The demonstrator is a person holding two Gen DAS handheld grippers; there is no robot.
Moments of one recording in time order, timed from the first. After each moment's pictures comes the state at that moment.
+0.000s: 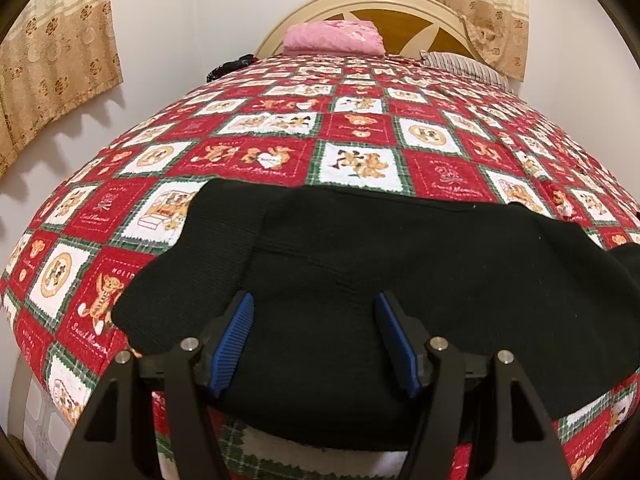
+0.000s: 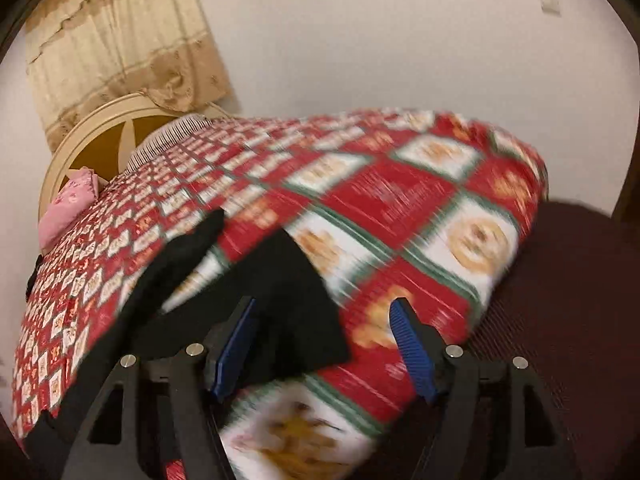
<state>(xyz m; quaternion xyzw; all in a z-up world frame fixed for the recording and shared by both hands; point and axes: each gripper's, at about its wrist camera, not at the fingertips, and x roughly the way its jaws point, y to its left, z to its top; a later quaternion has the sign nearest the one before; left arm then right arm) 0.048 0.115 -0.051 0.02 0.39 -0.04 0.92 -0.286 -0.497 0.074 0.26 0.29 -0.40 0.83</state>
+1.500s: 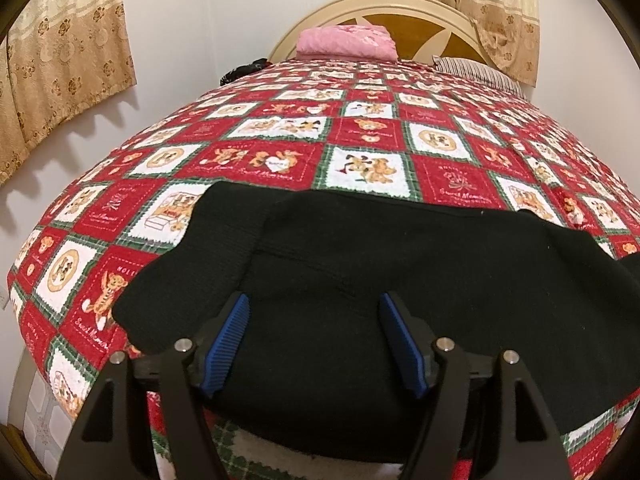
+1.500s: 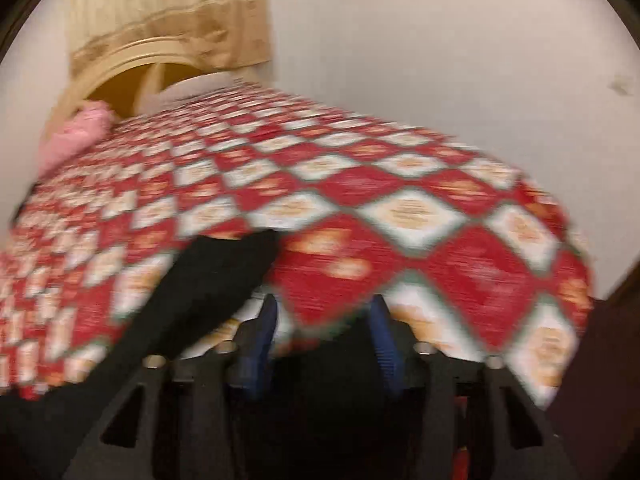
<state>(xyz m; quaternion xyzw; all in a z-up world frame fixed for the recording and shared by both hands) 0.046 0.109 -0.052 0.01 0.38 -0.02 0.93 -0.145 -0.493 0.100 0.16 0.36 -0.33 0.86</state>
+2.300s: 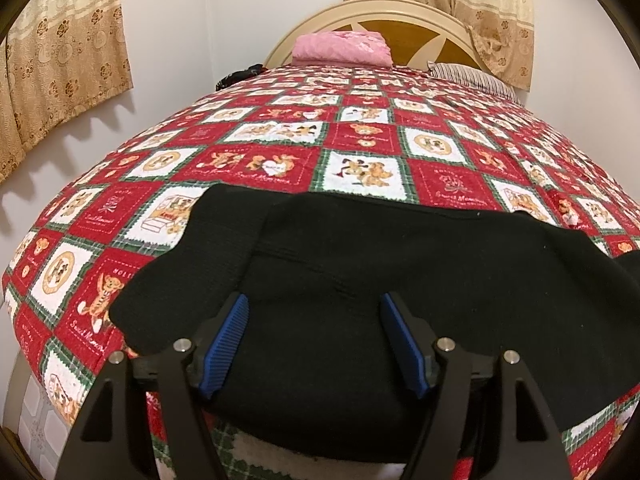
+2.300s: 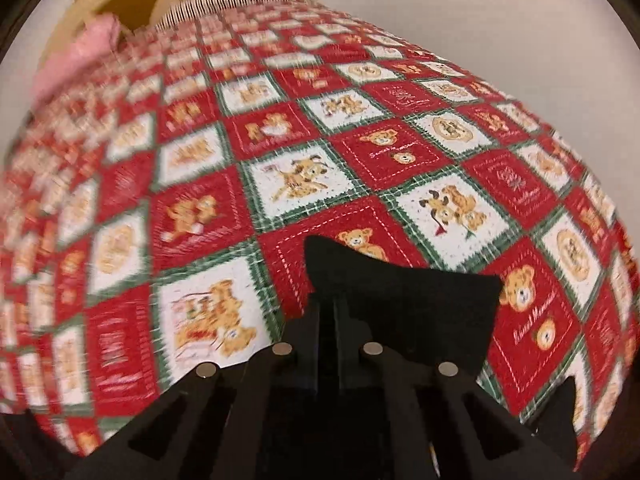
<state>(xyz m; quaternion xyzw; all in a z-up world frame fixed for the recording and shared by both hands) 0.044 0.111 -0.053 0.01 0.37 -0.02 0.93 -0.031 -0.494 0.079 0.19 0.46 -0.29 0.81</state>
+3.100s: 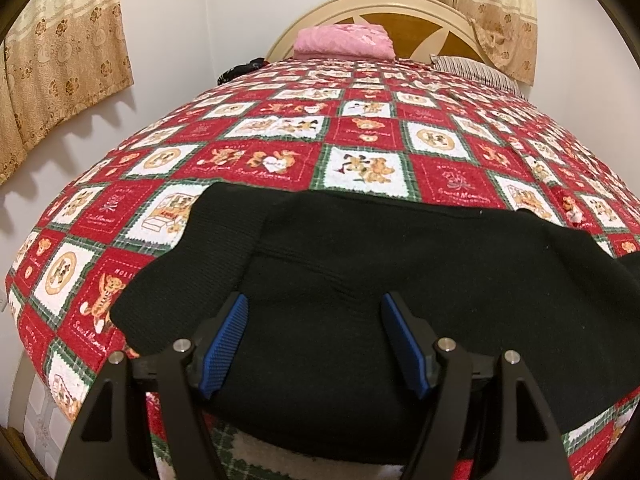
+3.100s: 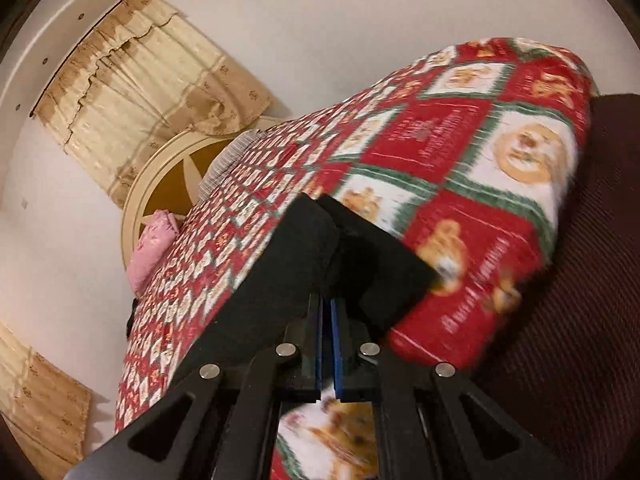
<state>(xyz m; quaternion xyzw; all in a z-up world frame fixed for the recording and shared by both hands) 0.048 0.109 -0.053 0.02 0.38 -0.02 0.92 -0.315 -0.497 0.046 0.41 0.18 -0.28 0.85</state>
